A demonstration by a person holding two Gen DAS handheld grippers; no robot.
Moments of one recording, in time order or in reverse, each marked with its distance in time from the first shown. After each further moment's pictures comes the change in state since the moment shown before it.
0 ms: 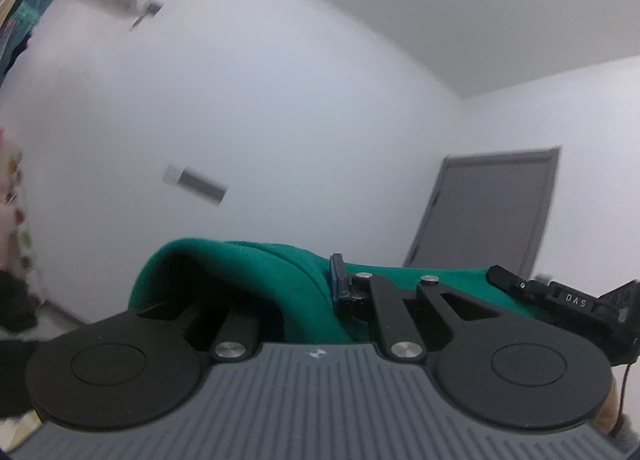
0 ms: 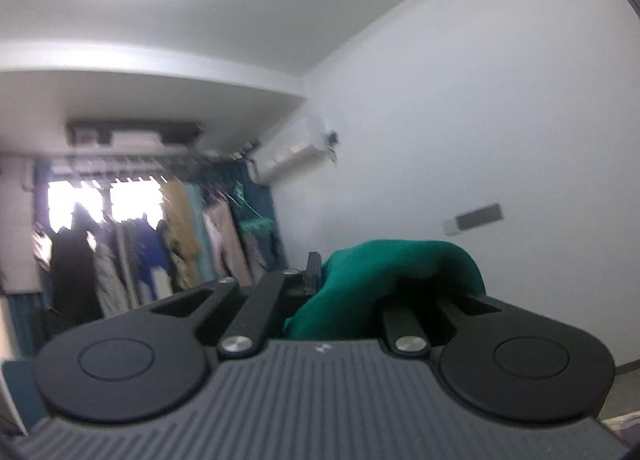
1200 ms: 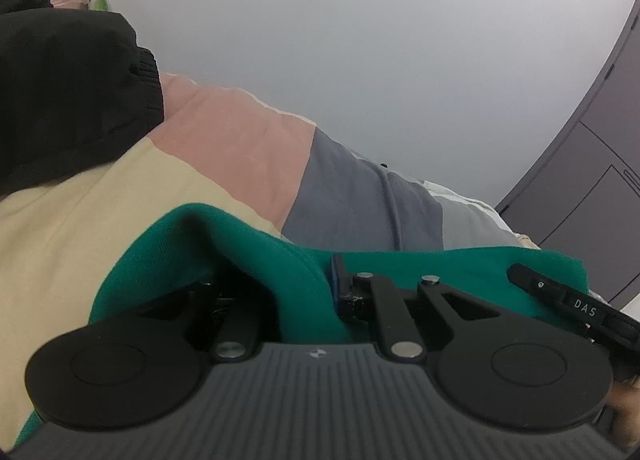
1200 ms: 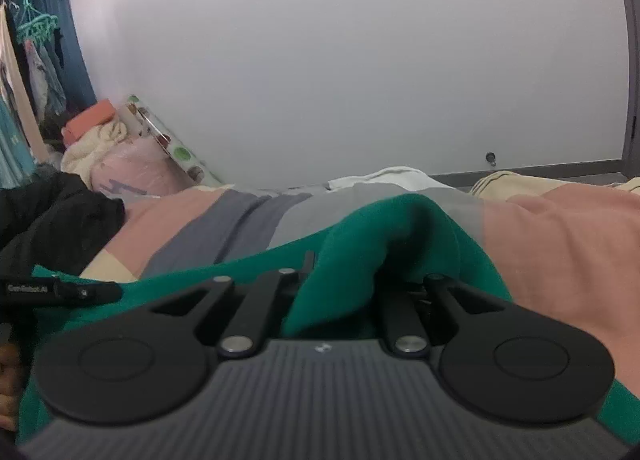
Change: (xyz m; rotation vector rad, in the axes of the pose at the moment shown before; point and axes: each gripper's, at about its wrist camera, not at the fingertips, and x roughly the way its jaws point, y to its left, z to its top) left arm 0.351 0.387 -0.411 -0.114 0.615 0.342; right arm 0.259 -0.283 -0.463 0.099 0.529 -0.473
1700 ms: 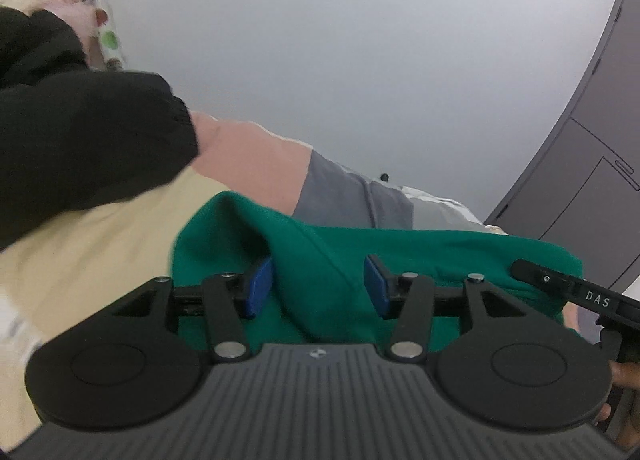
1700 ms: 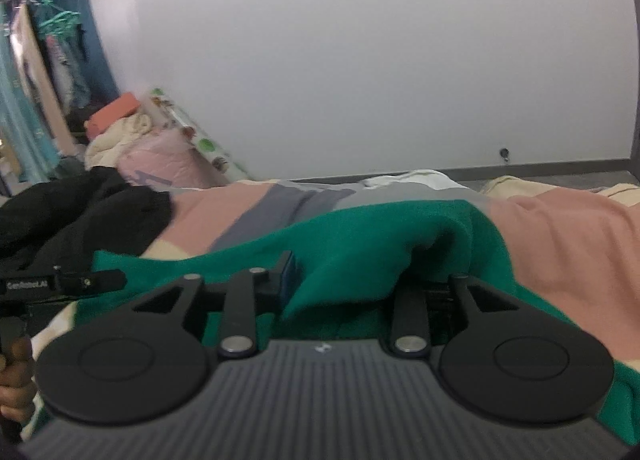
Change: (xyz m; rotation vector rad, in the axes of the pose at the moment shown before) left arm -0.120 -0.031 -0.009 0.057 -0.054 0.039; right arm -0.068 0.024 0.005 -0.012 0.033 0.065
